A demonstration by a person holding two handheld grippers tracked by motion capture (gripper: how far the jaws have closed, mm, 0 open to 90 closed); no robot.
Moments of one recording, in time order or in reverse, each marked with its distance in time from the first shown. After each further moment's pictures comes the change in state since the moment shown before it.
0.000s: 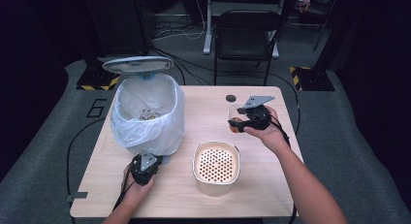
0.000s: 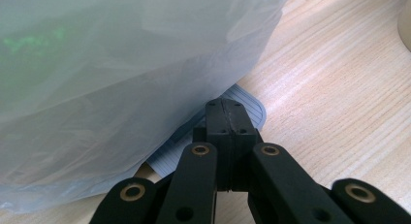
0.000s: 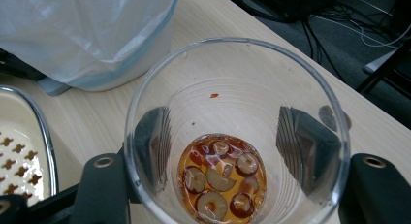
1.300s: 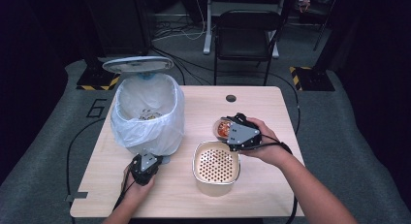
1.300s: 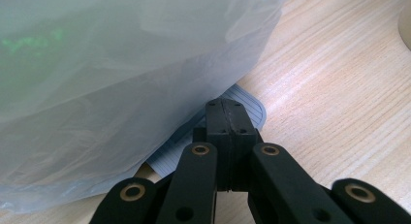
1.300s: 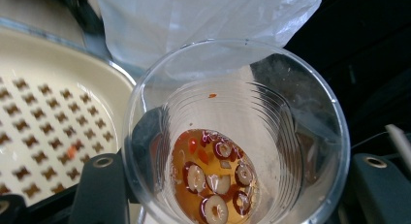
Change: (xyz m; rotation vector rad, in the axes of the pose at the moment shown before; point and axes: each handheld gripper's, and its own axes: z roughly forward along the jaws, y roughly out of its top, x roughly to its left) left arm 0.000 0.000 0.000 0.000 0.004 0.006; right arm 0.088 0.014 -0.026 -0.107 -0.080 -0.718
